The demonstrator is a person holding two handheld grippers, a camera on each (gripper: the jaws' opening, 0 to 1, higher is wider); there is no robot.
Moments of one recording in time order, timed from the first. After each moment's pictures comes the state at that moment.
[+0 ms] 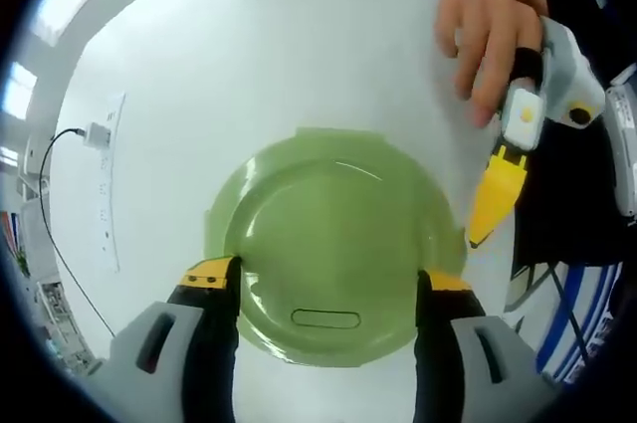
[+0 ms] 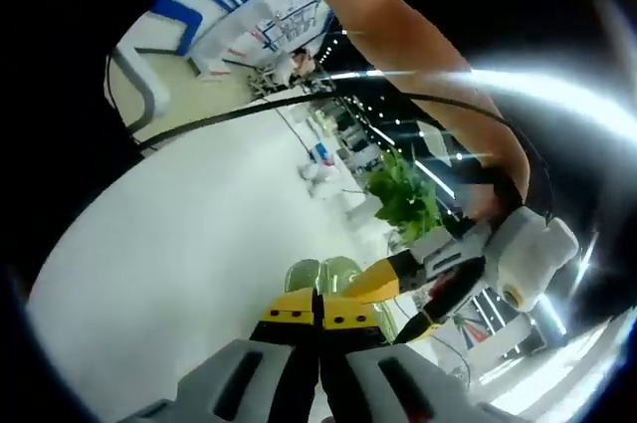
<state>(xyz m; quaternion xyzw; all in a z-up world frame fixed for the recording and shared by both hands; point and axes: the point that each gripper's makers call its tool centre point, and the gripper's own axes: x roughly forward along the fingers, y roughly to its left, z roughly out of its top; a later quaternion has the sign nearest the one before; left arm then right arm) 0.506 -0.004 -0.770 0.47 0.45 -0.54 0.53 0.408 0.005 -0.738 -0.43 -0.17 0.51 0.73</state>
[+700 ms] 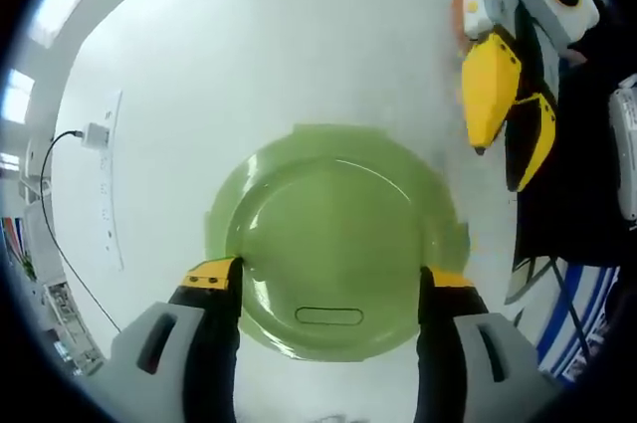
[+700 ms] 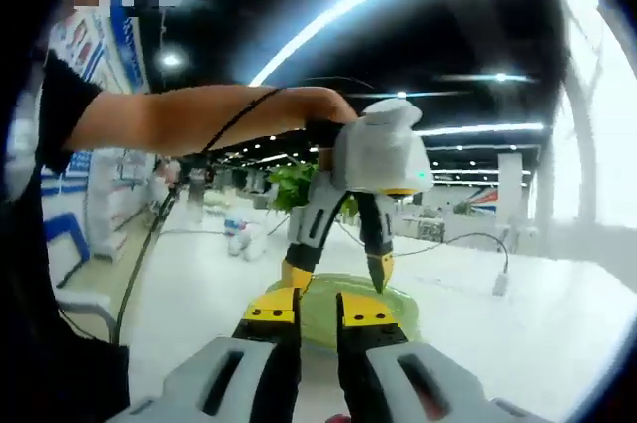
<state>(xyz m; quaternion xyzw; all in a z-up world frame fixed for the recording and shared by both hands) 0.506 -0.004 -0.770 0.49 0.46 -0.53 0.52 0.449 -0.063 -0.704 0.00 -0.02 0.43 0.90</state>
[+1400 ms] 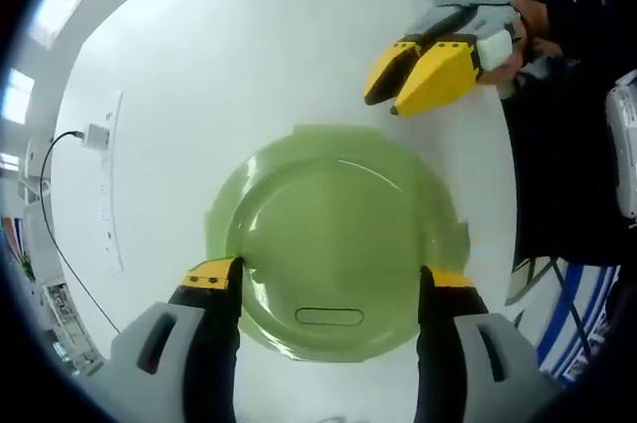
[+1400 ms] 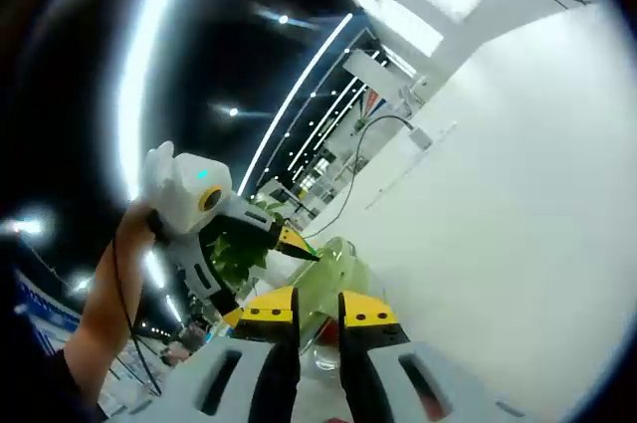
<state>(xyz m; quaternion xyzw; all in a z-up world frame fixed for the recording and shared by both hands) 0.506 -0.005 -0.770 0.49 0.46 -0.53 0.52 0.485 -0.097 -0.760 0.42 0.19 0.26 0.85</state>
